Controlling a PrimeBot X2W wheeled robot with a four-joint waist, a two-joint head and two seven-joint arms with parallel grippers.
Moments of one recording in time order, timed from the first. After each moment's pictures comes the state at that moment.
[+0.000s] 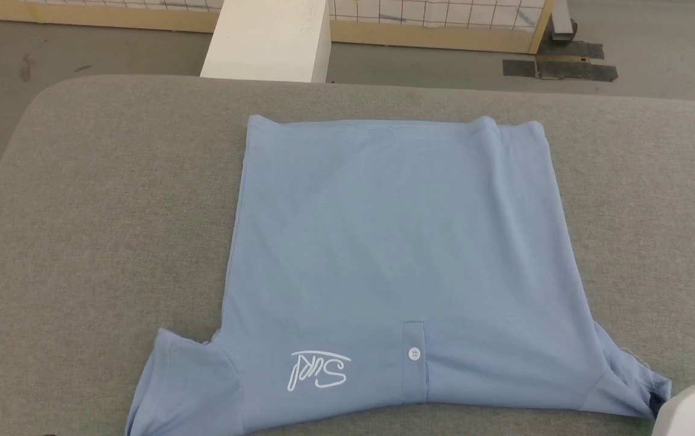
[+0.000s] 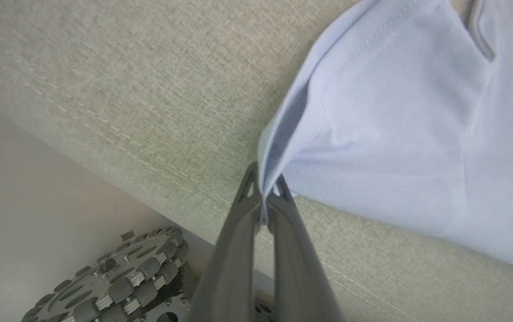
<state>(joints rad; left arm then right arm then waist) 0.34 0.17 0.09 -0.08 -0.72 0.17 0.37 0.11 -0.05 -0.35 0.04 0.18 0.13 0.66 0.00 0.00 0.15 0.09</state>
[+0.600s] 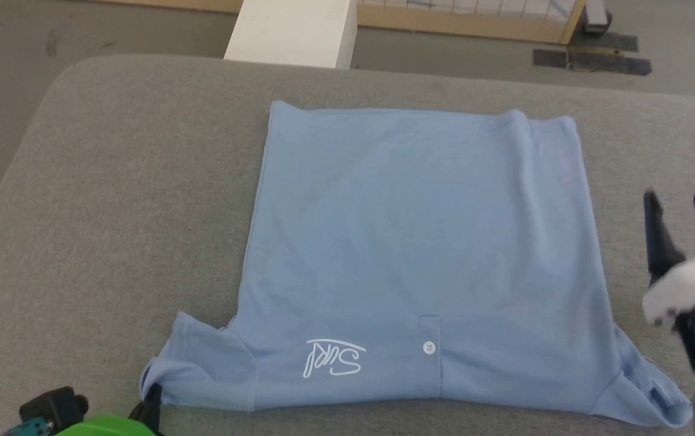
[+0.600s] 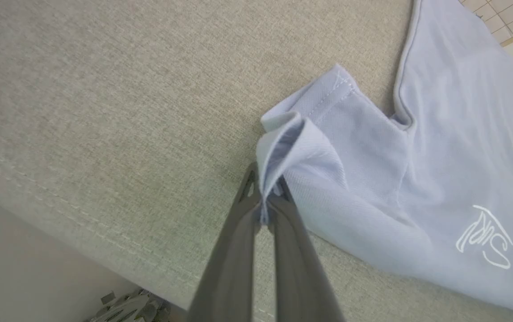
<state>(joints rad) 0.24 0.17 0.04 -0.09 -0.68 0.11 0.27 -0.20 -0.12 -0.25 0.04 0.19 0.13 0.18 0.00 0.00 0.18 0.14</state>
